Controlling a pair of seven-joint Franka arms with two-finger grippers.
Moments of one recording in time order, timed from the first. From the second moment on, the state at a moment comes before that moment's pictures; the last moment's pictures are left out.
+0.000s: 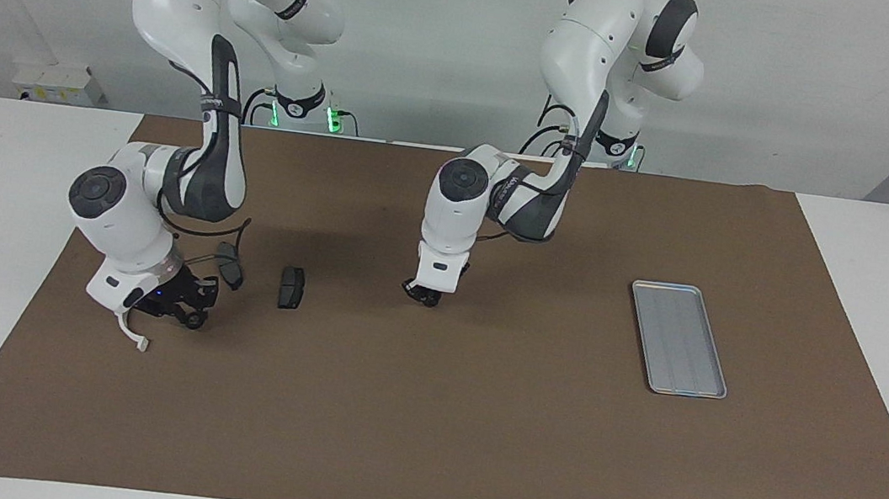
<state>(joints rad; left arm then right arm) -0.74 0.58 0.02 -1.58 -0.10 2.21 -1.25 -0.11 0.46 0.02 -1.79 0.02 2.24 -0.41</state>
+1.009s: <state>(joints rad) -0.74 0.58 0.02 -1.59 -0.10 2.21 -1.25 -0.09 0.40 0.03 -1.80 0.02 2.22 -0.37</state>
